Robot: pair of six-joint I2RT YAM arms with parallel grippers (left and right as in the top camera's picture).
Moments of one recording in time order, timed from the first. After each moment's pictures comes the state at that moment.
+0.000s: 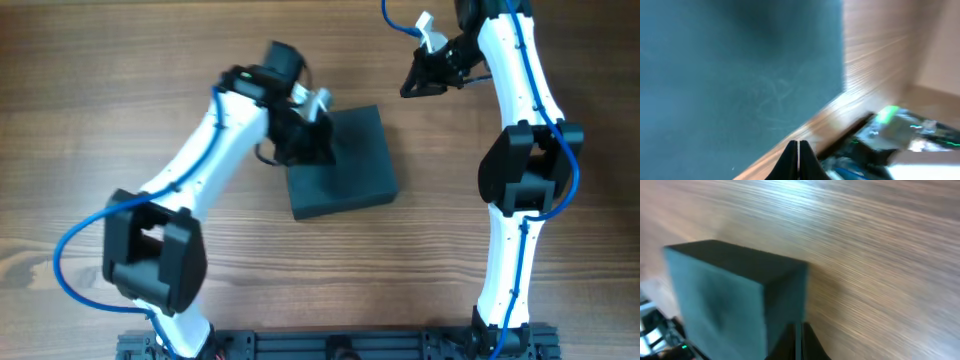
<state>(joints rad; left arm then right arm) -0.44 1.89 1.56 -1.09 0.57 -0.34 0.05 2.43 2.33 -1.49 -0.53 -0.18</state>
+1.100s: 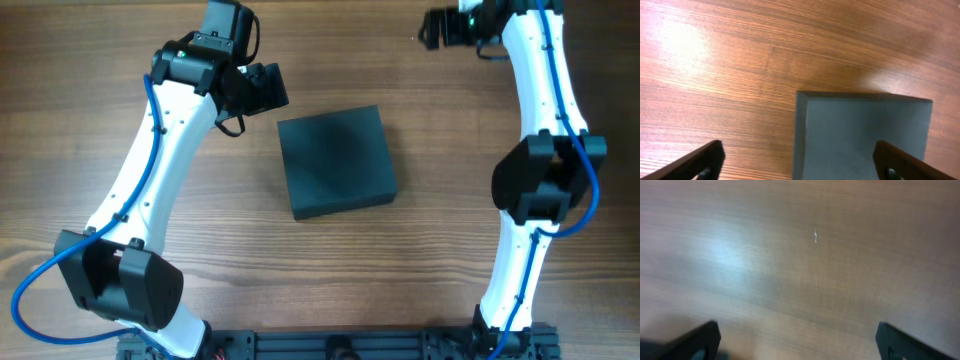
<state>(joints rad) -0.27 1.78 1.72 -1.12 0.00 -0.52 0.01 2.32 2.33 -1.01 -0.25 -0.12</state>
